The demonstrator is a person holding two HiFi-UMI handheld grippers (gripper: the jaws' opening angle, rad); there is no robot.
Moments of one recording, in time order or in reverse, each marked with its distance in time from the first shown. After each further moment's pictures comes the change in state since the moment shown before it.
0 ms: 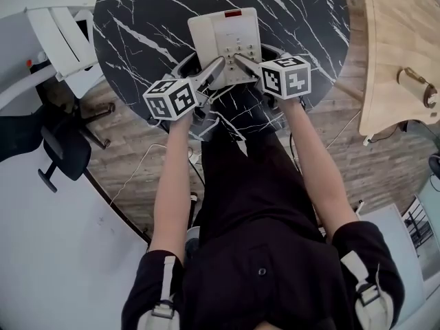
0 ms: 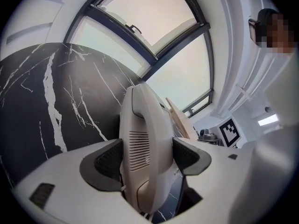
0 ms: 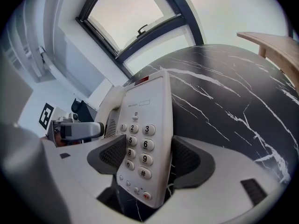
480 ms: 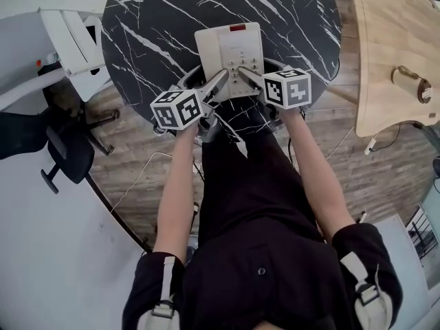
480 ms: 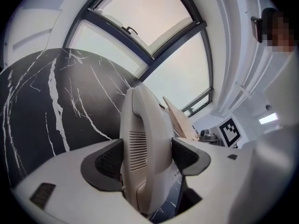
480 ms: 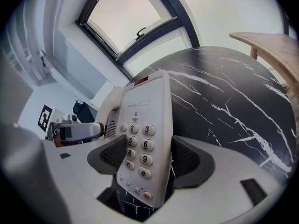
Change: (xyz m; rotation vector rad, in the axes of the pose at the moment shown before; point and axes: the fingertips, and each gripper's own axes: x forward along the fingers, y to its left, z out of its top) left arm -0.015 -0.033 -0.017 0.009 -0.002 0.015; right arm -0.035 0.005 -0.018 0.029 -0.005 0.002
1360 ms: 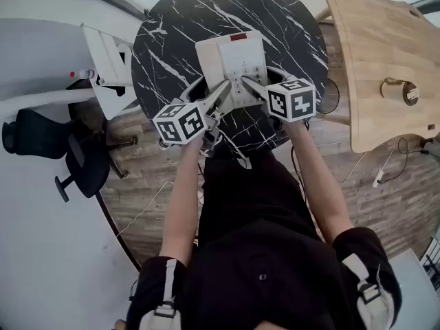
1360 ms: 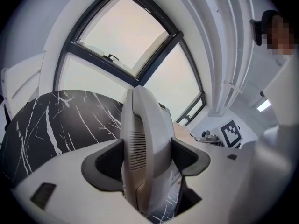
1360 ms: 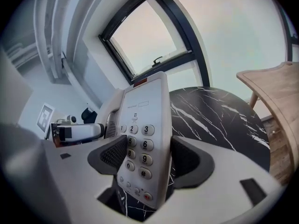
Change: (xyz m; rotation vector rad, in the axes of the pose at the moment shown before) left arm -0.056 -0.093 0.072 0.160 -0.182 0.013; right arm -0.093 0.051 0.076 -0.143 -0.218 0.044
